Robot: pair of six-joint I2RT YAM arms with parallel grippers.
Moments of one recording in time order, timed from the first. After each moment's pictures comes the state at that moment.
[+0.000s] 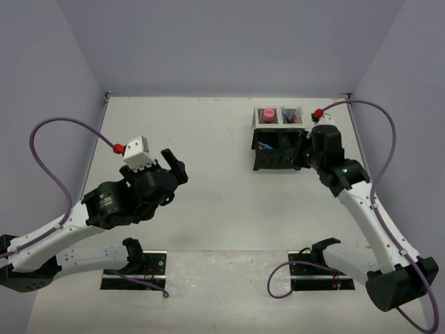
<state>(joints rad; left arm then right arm) -1.11 0.91 1.19 -1.07 -0.96 -1.14 0.35 1.04 1.04 -0.61 0.10 0.47</state>
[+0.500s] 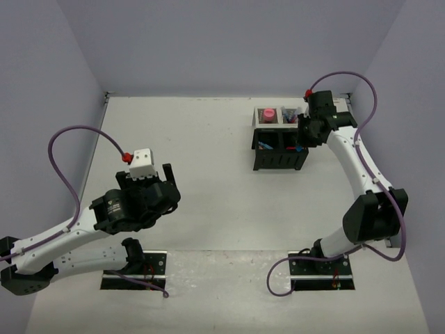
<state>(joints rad) -1.11 0.85 1.01 -1.14 -1.08 -0.98 0.15 1.54 1.46 -0.91 0.03 0.25</state>
